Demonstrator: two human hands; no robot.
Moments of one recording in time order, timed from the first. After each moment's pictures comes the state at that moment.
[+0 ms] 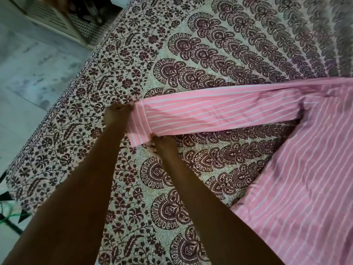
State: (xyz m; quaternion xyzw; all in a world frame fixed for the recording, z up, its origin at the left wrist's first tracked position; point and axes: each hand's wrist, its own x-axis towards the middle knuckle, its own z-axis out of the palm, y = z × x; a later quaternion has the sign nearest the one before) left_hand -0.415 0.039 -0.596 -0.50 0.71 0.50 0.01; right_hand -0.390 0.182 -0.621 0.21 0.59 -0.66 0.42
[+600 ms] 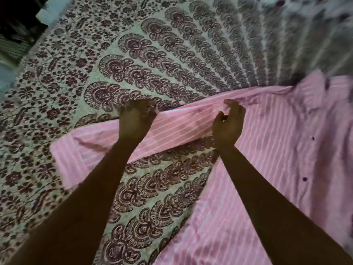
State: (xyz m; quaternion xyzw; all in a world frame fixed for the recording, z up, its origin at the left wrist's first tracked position) left_hand -0.530 0.206 -0.612 -0.06 0.95 0.31 -0.07; right_hand -0.546 0.435 -0.605 0.15 0.90 -0.38 -0.18
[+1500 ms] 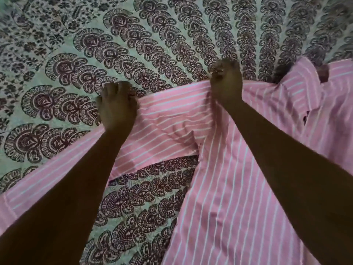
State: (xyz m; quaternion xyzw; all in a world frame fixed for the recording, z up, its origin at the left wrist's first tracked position) left_hand -0.678 0.306 -0.648 -0.10 0.99 0.09 -0.08; right_hand -0.747 0.559 -0.652 0.08 0.93 -0.36 -0.06
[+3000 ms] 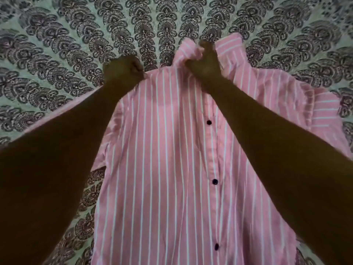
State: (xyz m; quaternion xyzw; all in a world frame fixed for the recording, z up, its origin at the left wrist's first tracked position) left_hand -0.777 0.538 -0.638 0.08 0.96 0.25 0.06; right_hand -0.741 0.746 -0.645 0.21 0.86 -0.47 -0.03
